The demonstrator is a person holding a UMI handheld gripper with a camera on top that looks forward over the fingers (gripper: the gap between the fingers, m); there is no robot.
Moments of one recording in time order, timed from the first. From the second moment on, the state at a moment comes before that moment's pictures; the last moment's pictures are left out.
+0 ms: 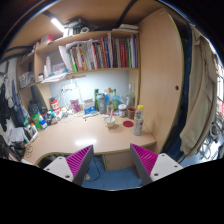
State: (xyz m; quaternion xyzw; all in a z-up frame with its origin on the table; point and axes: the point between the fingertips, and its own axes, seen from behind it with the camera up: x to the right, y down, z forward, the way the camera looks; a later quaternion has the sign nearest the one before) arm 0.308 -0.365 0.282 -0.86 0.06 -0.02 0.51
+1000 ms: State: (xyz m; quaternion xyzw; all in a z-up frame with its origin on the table) arm 0.514 -0.068 0.133 -0.80 0.09 -0.08 0.58
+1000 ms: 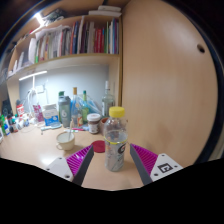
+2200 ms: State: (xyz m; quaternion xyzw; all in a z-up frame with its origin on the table) arm 0.524 0.169 0.216 -0.54 -0.49 -0.62 0.29
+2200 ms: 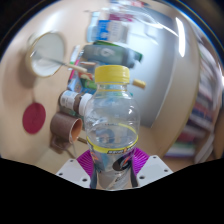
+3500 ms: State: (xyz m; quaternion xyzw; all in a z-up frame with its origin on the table) arm 0.494 0.183 0.086 -0.80 0.00 0.02 0.60
